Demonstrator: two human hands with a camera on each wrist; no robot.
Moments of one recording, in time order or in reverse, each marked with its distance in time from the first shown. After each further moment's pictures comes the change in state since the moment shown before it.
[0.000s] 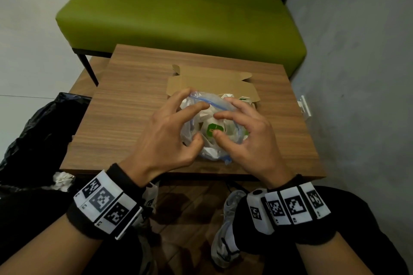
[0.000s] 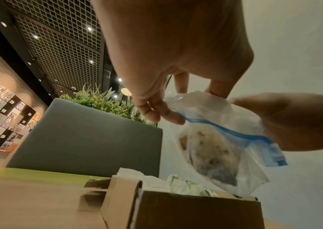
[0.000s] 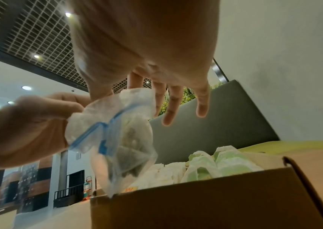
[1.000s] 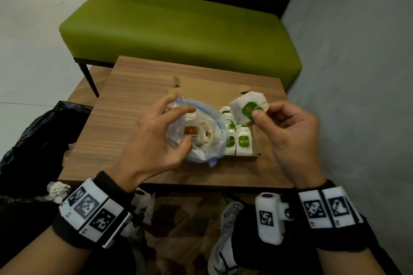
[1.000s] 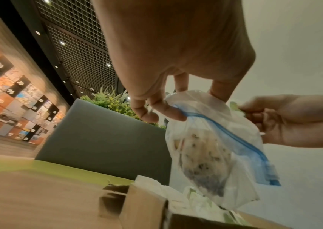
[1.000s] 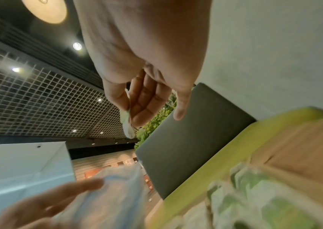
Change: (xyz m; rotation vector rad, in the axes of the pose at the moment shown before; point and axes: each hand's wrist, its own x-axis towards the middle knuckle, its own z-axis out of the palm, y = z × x) left_hand 0.000 -0.016 -0.014 -0.067 0.119 -0.061; right_hand 0.016 -0.020 -0.047 0.399 0.334 0.131
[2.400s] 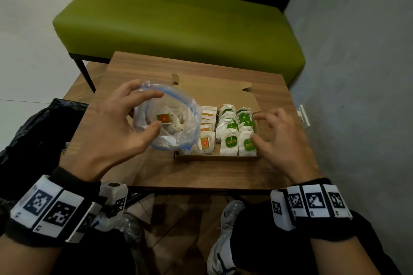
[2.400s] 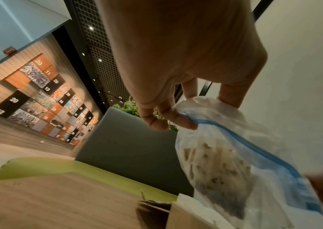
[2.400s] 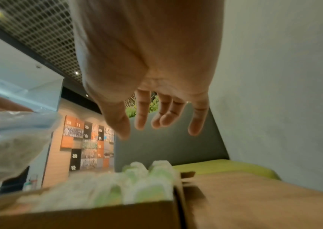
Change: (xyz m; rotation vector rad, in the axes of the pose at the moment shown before) left_hand 0.008 -0.043 -0.032 0.007 0.055 -0.078; right_hand 0.018 0.059 -0.009 -0.833 -0.300 0.117
